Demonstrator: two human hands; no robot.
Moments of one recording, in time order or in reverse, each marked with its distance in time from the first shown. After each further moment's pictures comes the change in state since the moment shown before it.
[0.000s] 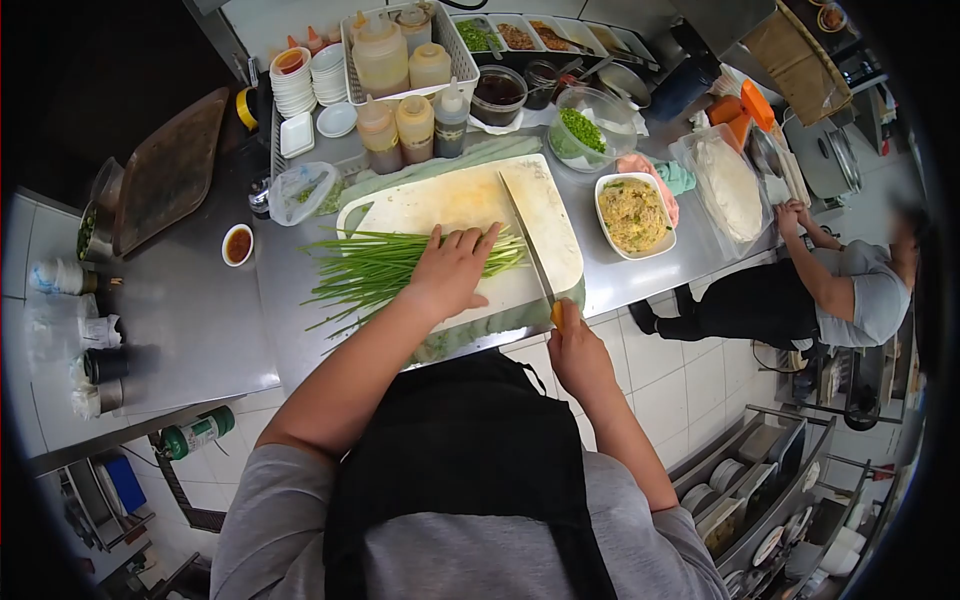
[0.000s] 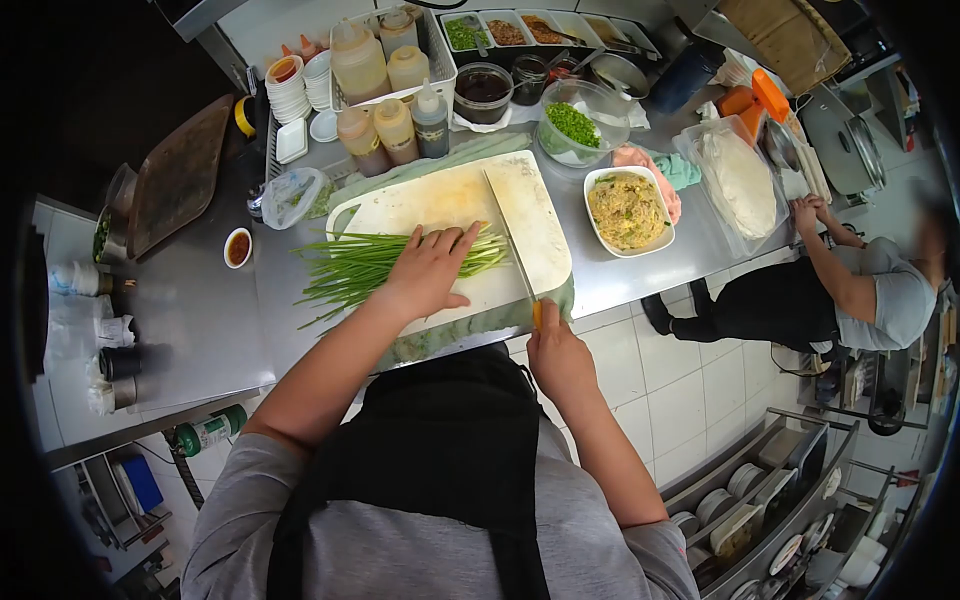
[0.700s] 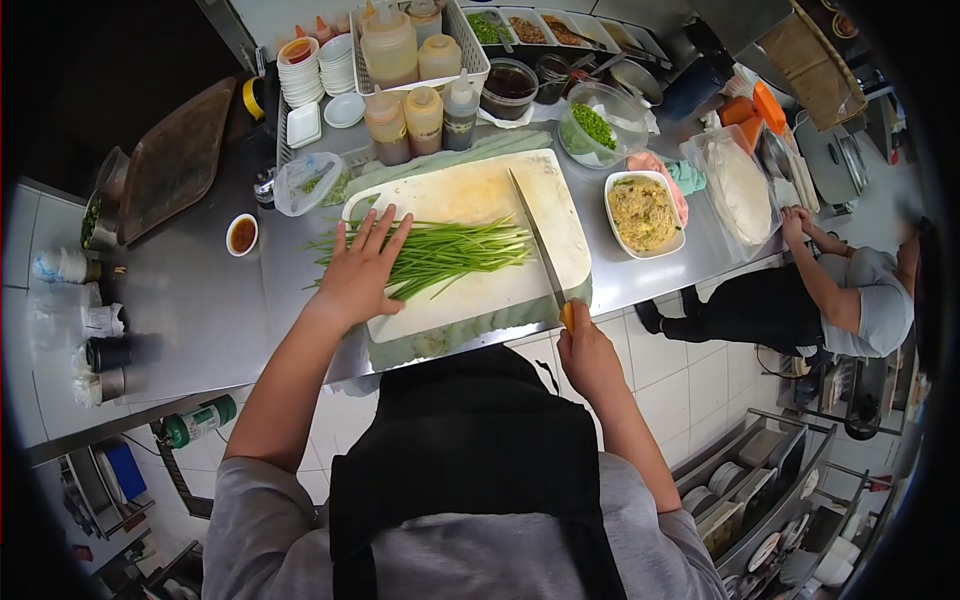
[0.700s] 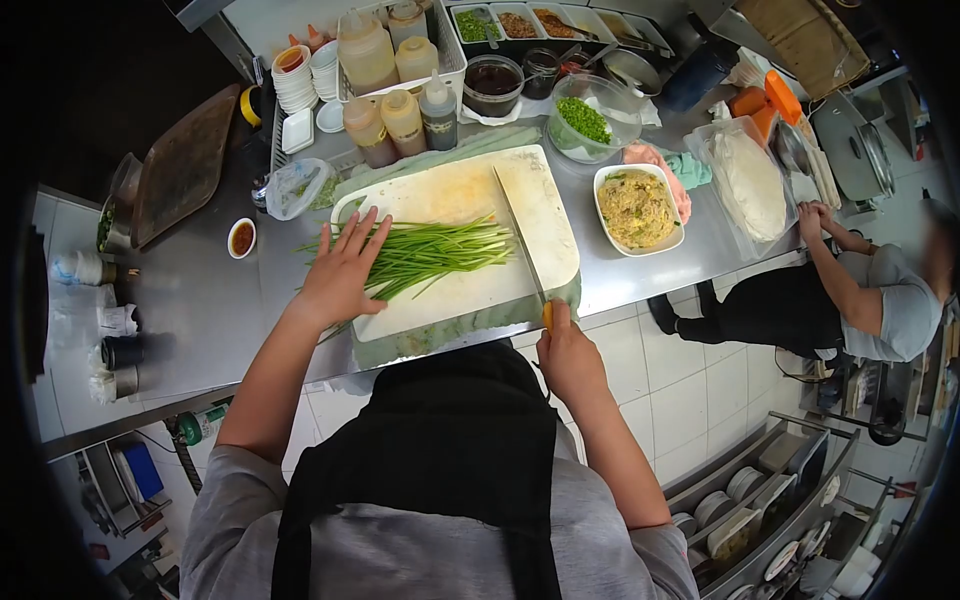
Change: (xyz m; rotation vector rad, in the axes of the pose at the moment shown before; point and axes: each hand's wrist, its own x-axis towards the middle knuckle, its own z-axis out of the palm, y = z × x) left_hand -0.076 -0.069 -0.044 0.039 -0.150 -0.220; right_hand -0.001 0.008 -0.002 0.024 -0.032 0.008
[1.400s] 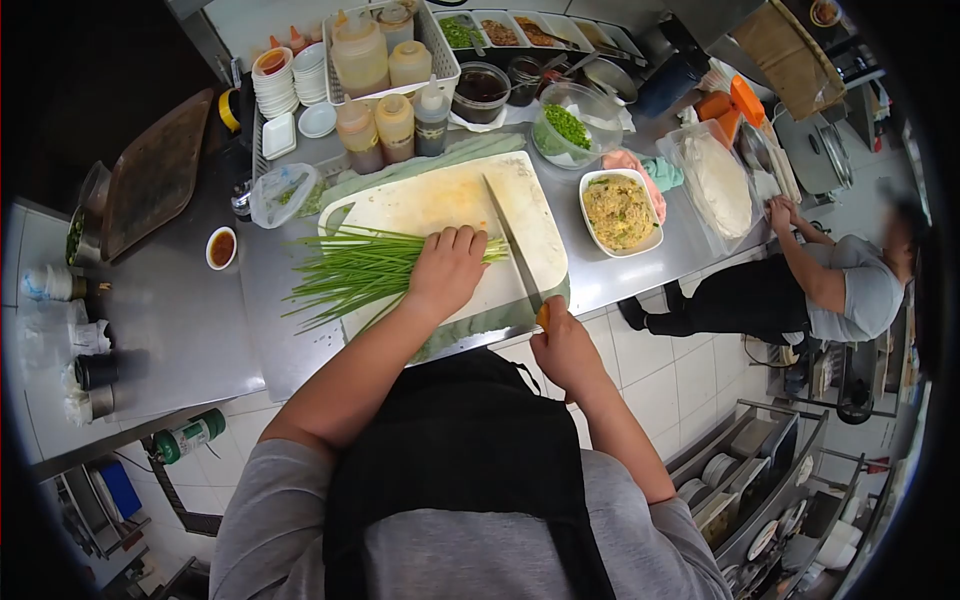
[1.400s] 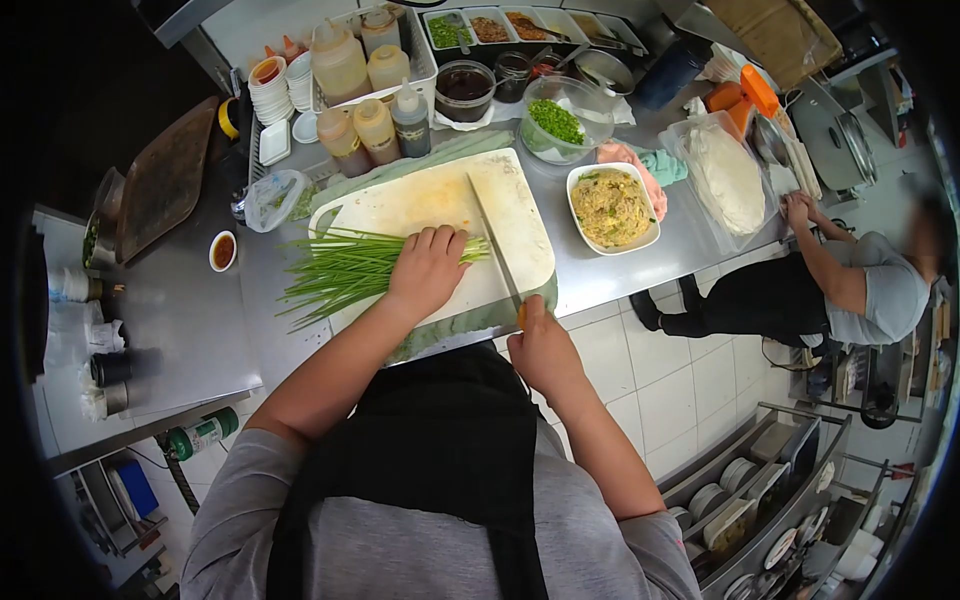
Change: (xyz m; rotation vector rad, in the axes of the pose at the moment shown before) left_hand 0.088 0.108 0.062 0.002 0.477 0.198; right_hand 0.012 -0.008 -0.008 0.090 -0.004 -0.025
